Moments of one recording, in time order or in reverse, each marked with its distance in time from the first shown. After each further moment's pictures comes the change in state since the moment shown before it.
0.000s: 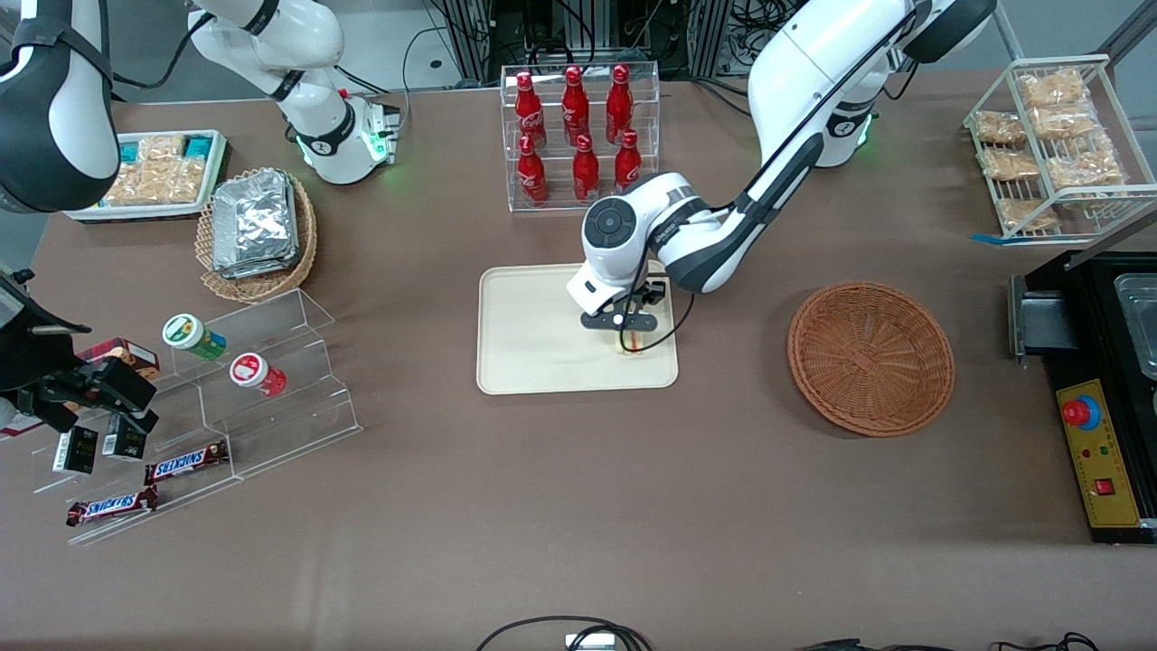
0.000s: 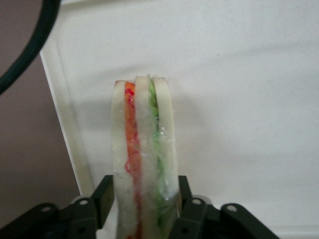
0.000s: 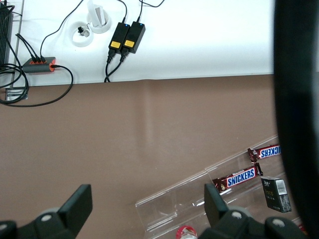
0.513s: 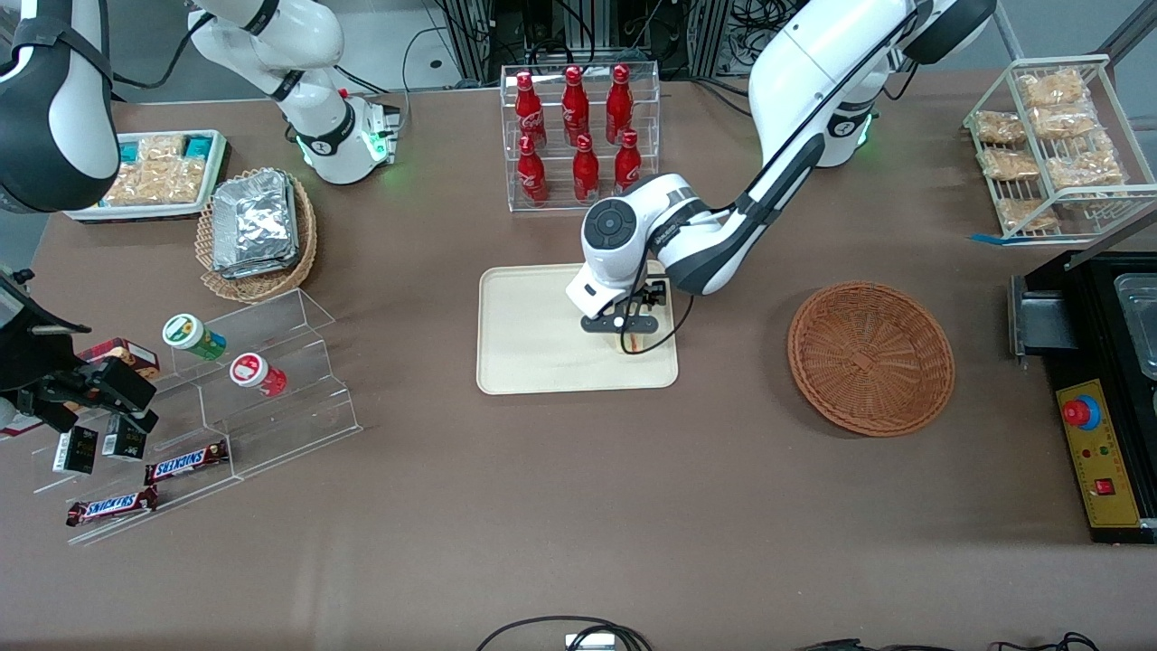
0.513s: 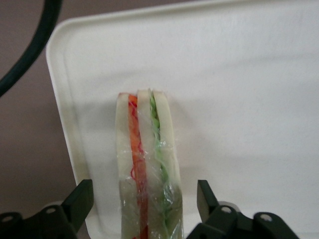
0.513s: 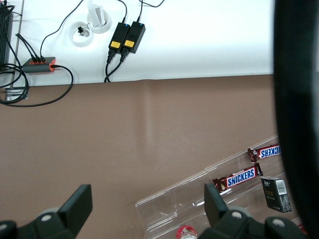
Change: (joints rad) arm 0.004 -0.004 0.003 0.044 0.000 -0.018 -0.033
